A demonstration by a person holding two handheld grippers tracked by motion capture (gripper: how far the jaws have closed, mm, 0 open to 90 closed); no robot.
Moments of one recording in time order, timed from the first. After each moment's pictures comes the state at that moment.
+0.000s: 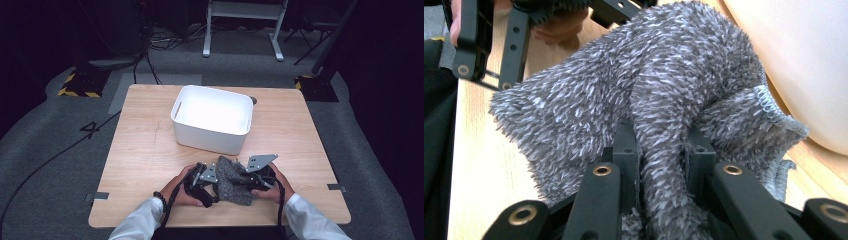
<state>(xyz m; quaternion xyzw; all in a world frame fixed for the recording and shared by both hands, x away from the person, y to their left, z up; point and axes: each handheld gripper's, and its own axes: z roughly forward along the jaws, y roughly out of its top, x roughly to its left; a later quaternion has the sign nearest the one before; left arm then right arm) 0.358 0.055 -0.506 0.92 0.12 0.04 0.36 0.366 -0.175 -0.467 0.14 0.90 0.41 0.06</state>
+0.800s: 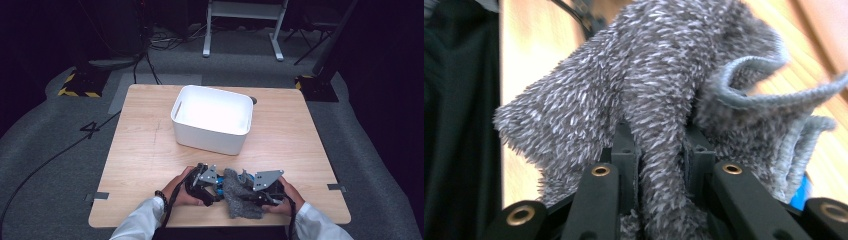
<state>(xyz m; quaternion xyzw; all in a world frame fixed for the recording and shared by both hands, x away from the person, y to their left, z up) 0.358 0.057 -0.505 0.92 0.09 0.03 0.38 0.330 -0.204 -0.473 0.10 0.92 0.36 0.07</state>
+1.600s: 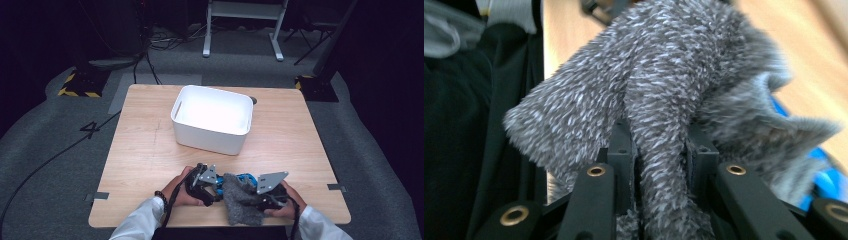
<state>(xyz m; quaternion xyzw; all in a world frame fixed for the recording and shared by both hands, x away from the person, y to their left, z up) 0.357 0.058 -0.505 0.92 0.09 0.04 0.38 0.321 -0.195 -0.476 0.07 0.92 0.39 0.02</state>
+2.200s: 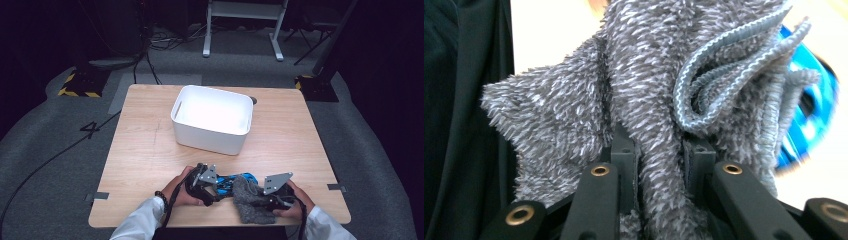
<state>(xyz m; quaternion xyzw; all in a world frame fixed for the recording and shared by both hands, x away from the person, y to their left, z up) 0.358 0.057 -0.505 0.92 0.09 0.03 0.37 0.329 -0.238 -0.488 0.11 0.93 0.34 0.02</state>
